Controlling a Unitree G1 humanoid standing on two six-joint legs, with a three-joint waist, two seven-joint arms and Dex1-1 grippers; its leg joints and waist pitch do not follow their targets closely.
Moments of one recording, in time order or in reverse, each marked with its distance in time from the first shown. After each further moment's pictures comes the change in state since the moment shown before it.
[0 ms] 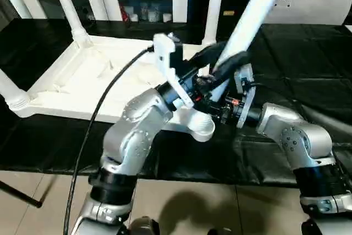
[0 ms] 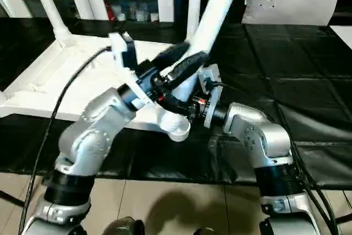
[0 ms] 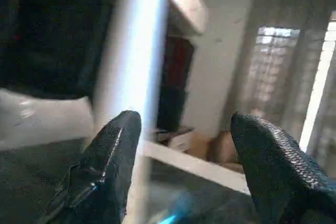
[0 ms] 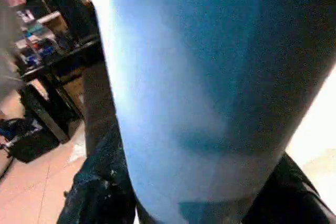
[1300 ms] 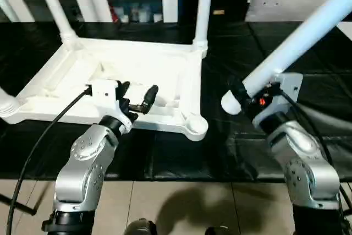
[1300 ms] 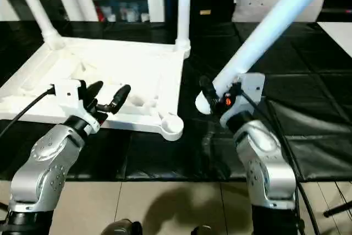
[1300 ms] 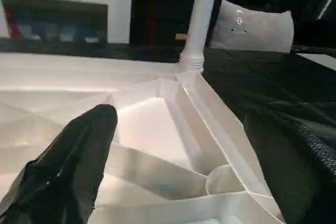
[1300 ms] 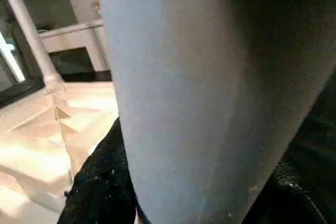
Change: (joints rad) left arm 0.334 0.185 0.195 -0.048 0.303 -0.017 0.378; right arm 0.308 0.187 -0.167 -0.357 -0.190 -0.198 -0.605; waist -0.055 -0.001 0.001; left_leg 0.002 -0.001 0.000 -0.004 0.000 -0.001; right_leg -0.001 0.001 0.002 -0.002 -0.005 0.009
